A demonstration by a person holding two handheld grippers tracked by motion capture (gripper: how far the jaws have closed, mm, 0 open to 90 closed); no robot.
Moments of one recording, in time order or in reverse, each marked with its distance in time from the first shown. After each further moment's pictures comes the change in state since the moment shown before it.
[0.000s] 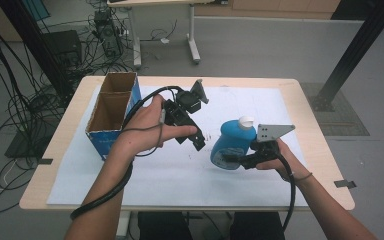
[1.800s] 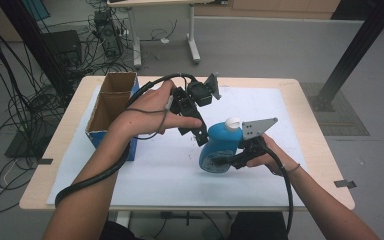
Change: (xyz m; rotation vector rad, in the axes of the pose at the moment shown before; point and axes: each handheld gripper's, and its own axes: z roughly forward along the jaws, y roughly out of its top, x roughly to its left) left arm -0.014 0.024 -0.021 0.093 0.034 0.231; right arm -0.004 0.015 0.030 0.050 0.177 -0.023
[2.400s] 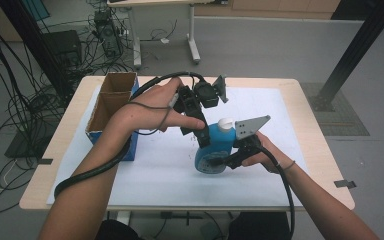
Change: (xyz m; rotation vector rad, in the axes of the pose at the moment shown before) left arm -0.012 0.010 -0.004 0.032 0.001 0.103; right arm 0.000 0.010 0.012 0.034 0.036 -0.027
